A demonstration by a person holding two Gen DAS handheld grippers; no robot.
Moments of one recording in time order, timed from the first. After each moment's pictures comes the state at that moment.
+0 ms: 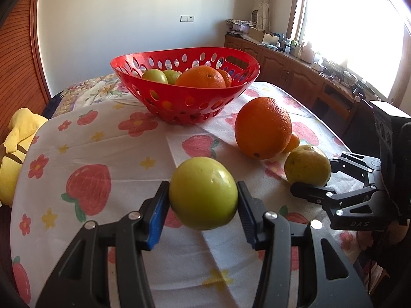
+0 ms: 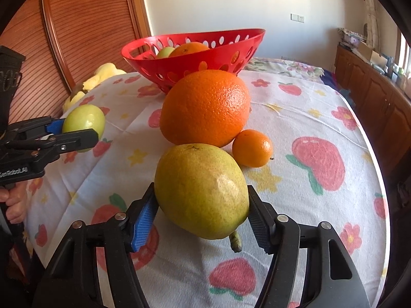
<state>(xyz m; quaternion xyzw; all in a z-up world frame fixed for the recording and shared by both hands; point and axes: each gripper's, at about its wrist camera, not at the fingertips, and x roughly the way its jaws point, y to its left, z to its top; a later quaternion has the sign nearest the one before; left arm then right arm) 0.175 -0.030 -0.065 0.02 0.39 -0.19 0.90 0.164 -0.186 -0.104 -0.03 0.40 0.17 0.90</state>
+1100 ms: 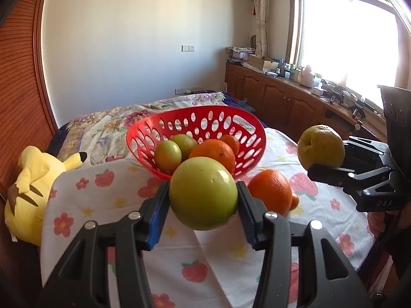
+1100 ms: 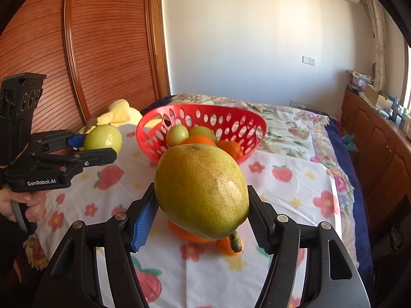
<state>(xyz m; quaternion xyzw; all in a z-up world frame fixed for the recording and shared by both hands) 0.214 -0.019 0.016 0.03 0.31 -0.19 0.93 0.197 -0.188 0.000 -0.06 0.31 0.20 0.93</state>
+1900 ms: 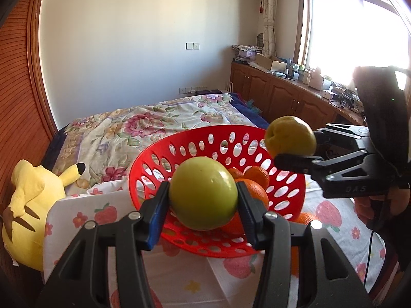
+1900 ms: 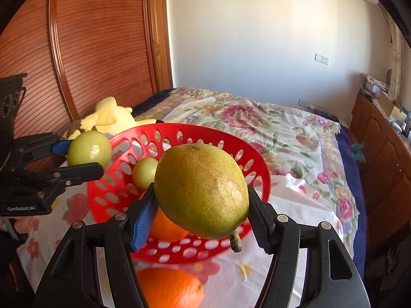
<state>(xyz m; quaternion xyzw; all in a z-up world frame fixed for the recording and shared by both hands) 0.319 -0.020 0.017 0.03 0.32 -0.18 0.93 0.336 -0.171 0.004 -0.09 0.34 0.22 0.91</state>
